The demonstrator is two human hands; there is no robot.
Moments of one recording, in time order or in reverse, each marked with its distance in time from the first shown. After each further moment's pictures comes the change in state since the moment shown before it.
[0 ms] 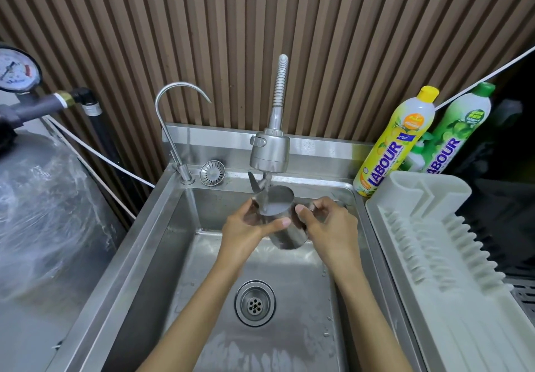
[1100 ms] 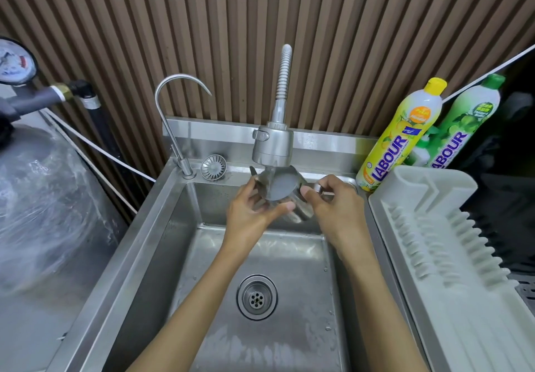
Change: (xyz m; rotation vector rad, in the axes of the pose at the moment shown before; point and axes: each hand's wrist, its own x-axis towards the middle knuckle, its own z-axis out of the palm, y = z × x) left_hand 0.010 0.012 0.004 -0.014 0.025 0.132; right_hand 0.009 -0.018 -0.011 0.035 -0.016 -0.081
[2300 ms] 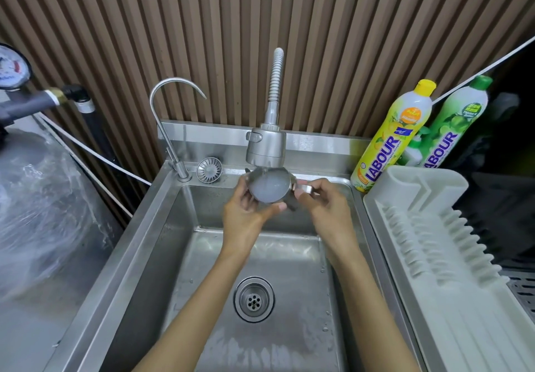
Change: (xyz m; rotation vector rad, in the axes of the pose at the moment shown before) left_hand -0.003 0.000 0.009 -0.231 0.083 0.024; right_hand 0.001 0.016 0.010 0.382 -0.044 0.052
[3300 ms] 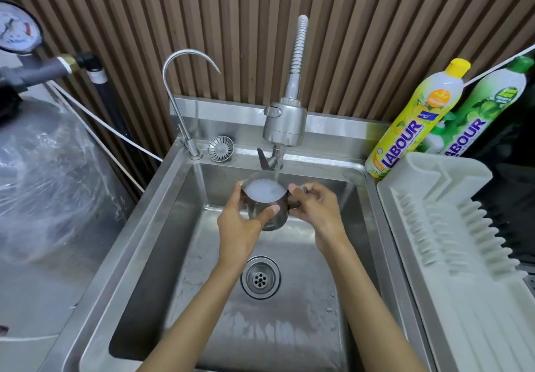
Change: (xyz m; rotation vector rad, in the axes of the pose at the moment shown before) left_hand -0.024 -0.027 -0.033 0.403 0.152 -0.029; right_hand 0.003 0.038 0.031 0.139 -0.041 0.304
